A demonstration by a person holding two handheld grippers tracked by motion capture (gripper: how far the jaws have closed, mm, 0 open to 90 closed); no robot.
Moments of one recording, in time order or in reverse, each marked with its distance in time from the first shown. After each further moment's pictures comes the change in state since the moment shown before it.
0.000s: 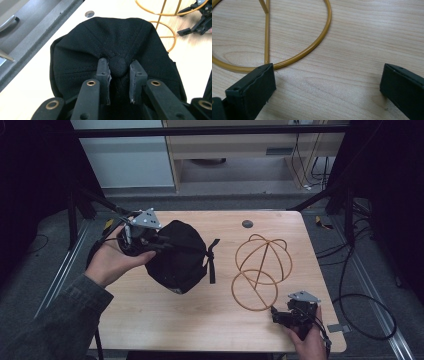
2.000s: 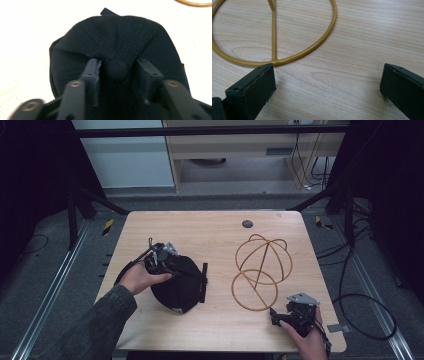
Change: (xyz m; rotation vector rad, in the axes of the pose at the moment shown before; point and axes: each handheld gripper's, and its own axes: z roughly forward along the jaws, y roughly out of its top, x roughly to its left) left arm 0.014 -0.090 0.137 0.270 -0.071 -0.092; right arm 0.005 -0.004 -0.003 -0.004 0.004 -0.012
